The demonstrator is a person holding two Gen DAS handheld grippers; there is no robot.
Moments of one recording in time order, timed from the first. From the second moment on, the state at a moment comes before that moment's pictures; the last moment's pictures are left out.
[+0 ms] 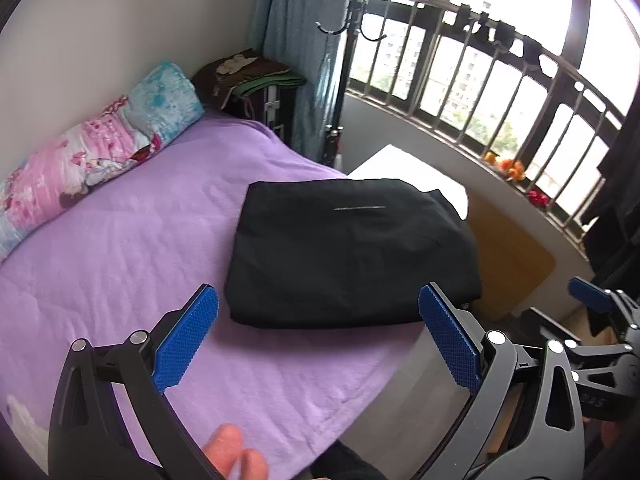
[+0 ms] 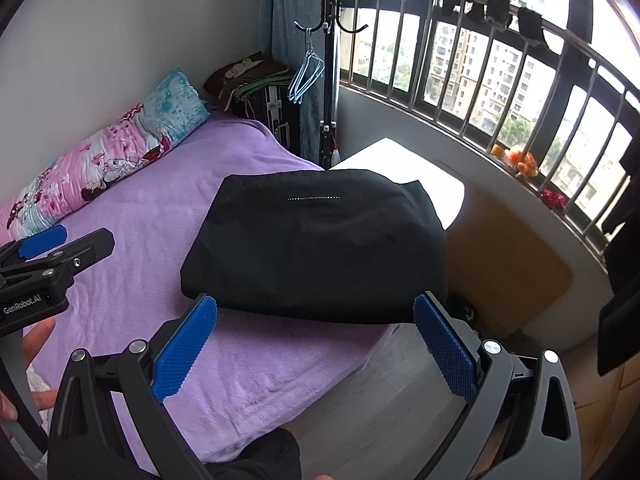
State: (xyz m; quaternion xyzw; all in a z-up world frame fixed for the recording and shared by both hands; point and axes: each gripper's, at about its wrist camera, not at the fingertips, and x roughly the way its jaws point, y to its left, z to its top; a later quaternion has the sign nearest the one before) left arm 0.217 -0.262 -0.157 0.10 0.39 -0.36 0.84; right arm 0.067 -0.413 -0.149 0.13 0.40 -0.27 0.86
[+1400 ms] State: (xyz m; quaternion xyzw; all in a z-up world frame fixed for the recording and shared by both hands) left arm 0.211 -0.260 -0.153 0.11 0.38 -0.35 0.85; right arm 0.073 -0.414 -0.137 0.13 0.39 -0.26 0.87
